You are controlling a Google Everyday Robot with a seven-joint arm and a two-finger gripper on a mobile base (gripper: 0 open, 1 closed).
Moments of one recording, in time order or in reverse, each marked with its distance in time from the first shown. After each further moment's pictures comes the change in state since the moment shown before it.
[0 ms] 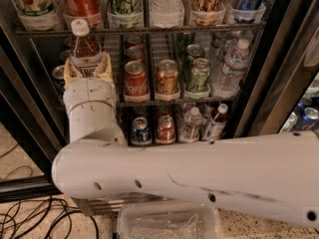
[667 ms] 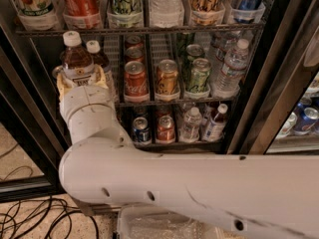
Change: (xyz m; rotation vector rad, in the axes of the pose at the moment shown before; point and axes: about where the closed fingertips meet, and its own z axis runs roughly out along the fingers) arm 0.014 0.020 -0.022 -0.145 0.161 0.039
